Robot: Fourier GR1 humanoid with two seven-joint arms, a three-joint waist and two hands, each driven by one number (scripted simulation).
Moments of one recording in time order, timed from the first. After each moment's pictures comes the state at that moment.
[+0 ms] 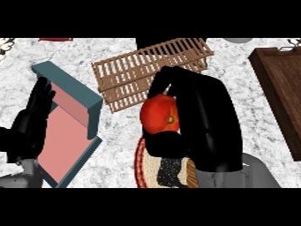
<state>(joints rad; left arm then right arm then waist) -0.07 0.13 0.06 -1.69 -0.03 0.14 0.15 -0.67 -0.01 0.45 -1.92 0.84 0.13 1.02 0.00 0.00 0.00</state>
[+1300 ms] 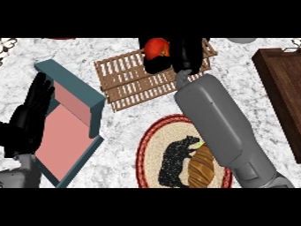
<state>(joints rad) -0.11 0.14 0.09 -1.67 -0.02 0.10 0.16 -0.97 0.00 0.19 -1.02 0.72 -0.39 0.53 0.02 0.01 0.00</state>
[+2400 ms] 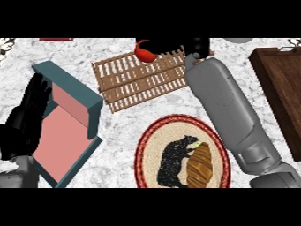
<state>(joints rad) -0.10 0.13 0.10 -1.70 -0.03 0.11 0.19 -1.07 -0.02 0.04 -0.86 0.36 -0.47 0.25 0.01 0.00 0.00</state>
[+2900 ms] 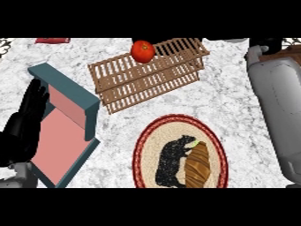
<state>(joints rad) -0.05 0.13 0.10 -1.71 -0.03 0.11 0.17 -0.92 -0.22 -0.06 -1.17 0.32 -0.39 0.47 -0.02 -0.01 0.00</state>
